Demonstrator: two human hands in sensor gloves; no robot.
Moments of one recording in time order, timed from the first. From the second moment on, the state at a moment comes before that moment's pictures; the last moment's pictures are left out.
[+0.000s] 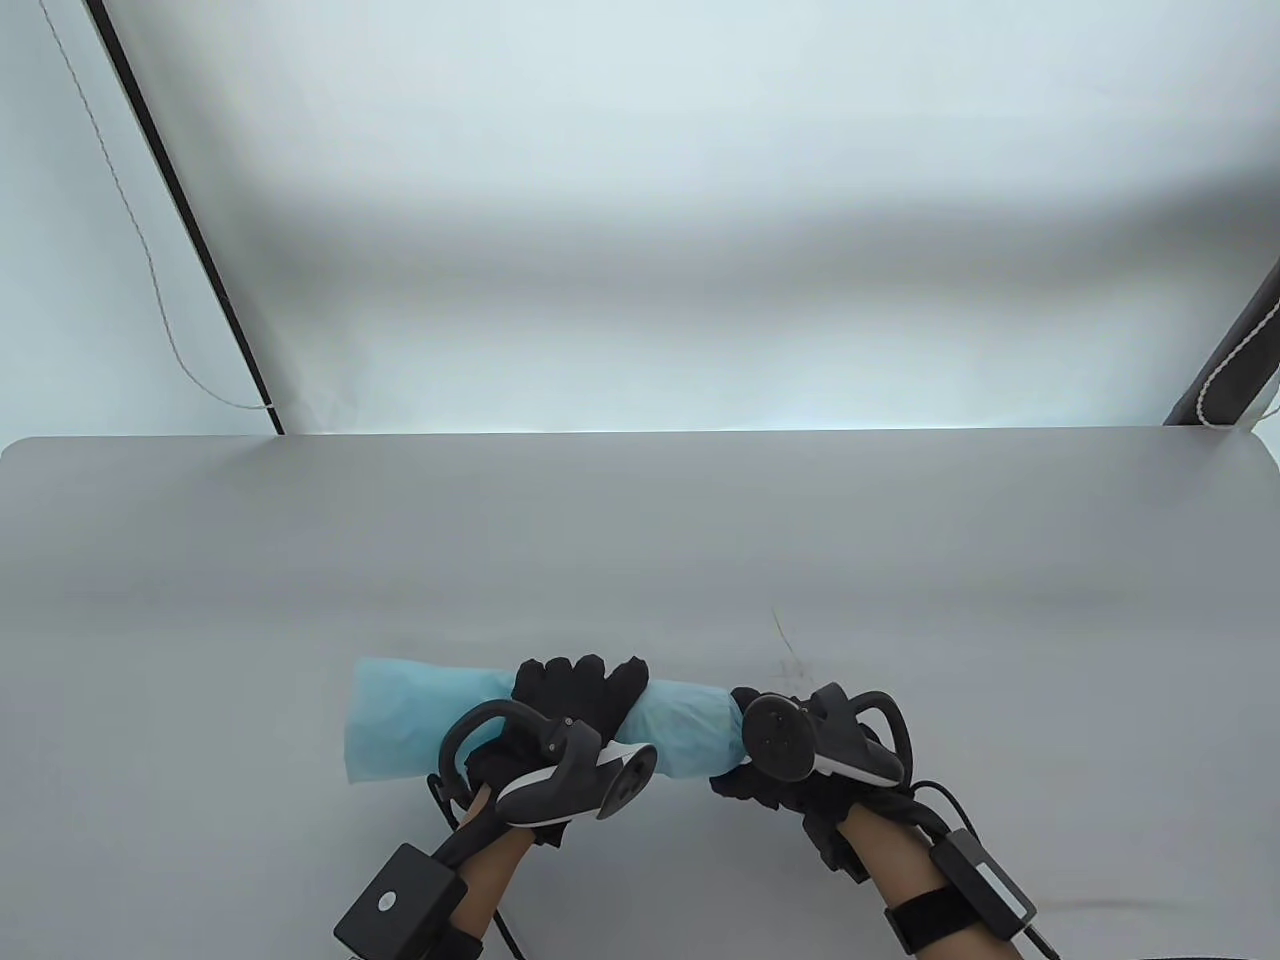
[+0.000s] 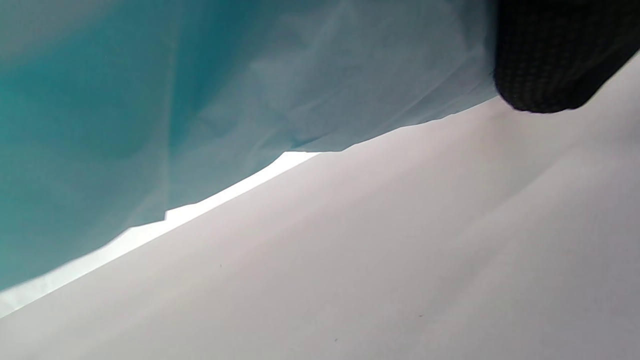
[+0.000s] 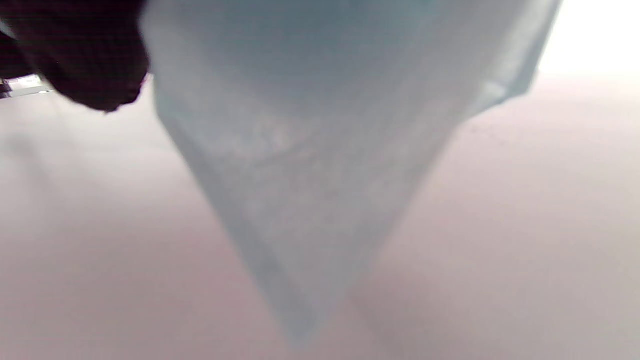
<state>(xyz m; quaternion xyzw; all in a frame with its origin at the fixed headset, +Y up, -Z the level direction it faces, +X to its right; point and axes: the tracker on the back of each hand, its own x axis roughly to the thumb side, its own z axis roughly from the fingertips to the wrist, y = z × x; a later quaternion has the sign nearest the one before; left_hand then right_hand) -0.087 -0.716 -0.324 0.06 -0.23 -0.21 0.95 0.131 -0.738 -0.343 0.24 0.14 0.96 0.09</state>
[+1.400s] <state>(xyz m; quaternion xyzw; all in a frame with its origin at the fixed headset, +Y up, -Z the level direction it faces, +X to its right) -0.096 -0.720 -0.325 0.03 -0.24 -0.12 0.96 0.140 -0.732 -0.344 0.20 0.13 0.97 0.02</state>
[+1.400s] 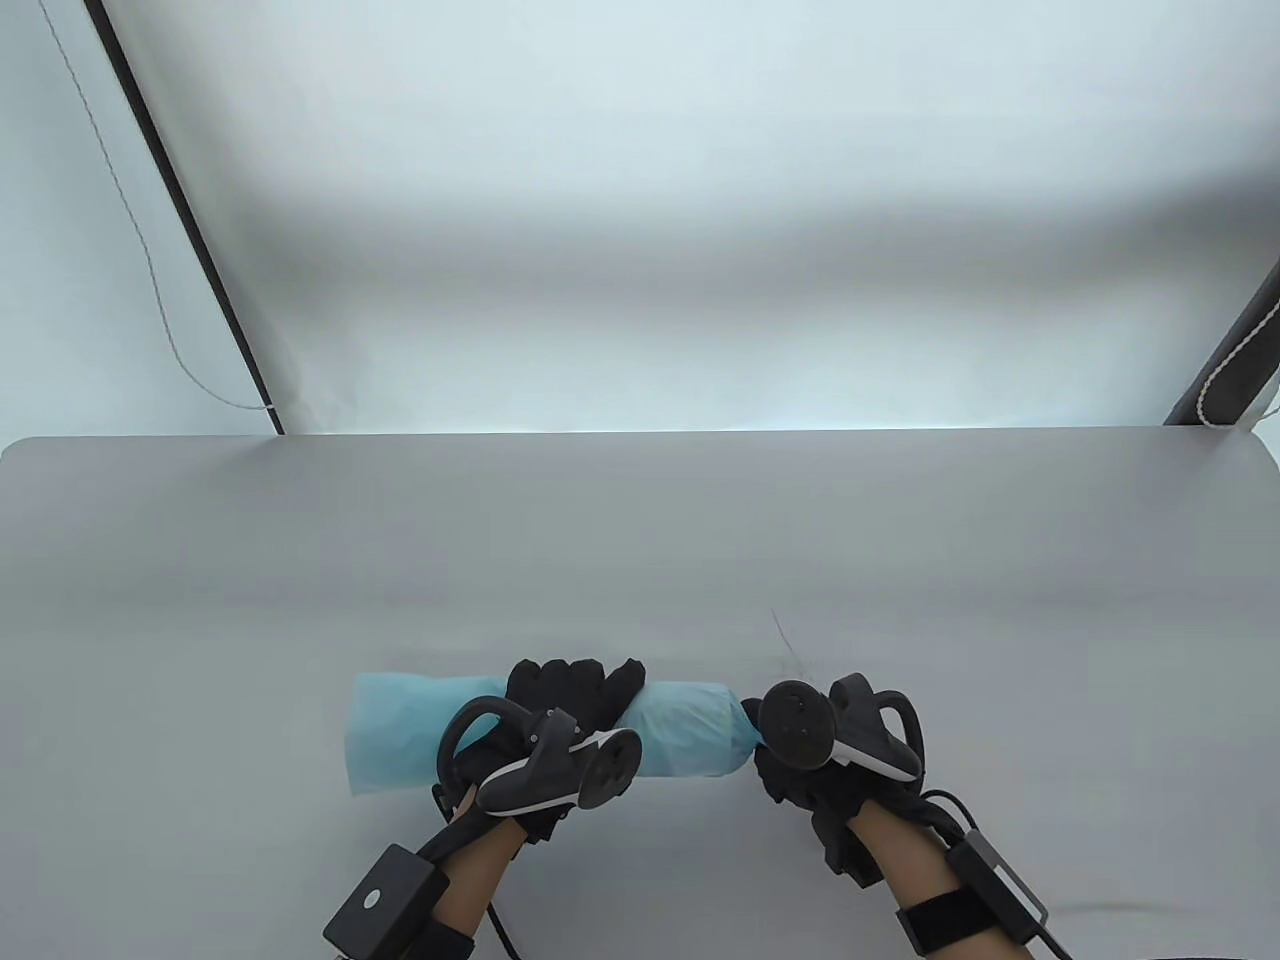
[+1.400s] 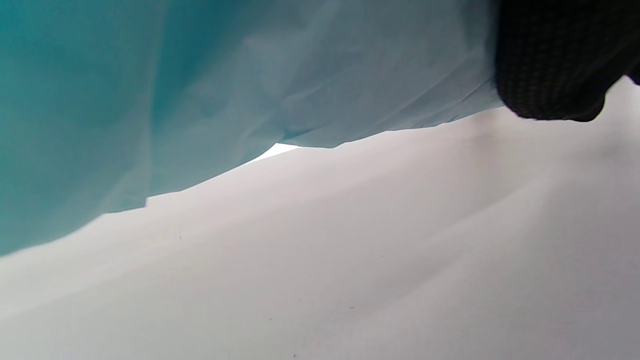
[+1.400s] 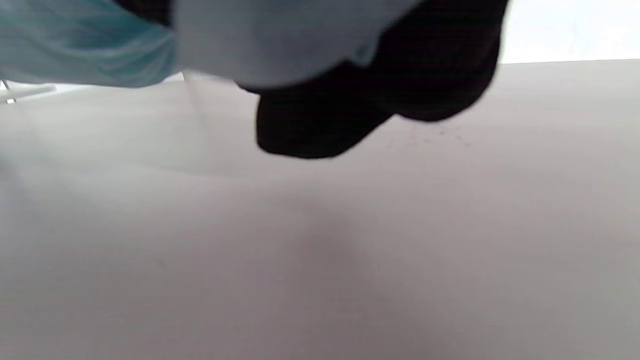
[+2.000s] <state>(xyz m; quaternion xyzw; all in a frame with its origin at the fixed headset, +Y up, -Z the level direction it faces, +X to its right) -0.104 -0.729 -0.331 0.02 -0.22 -0.16 0.96 0.156 -0.733 -0.348 0.24 0.24 0.91 0.26</state>
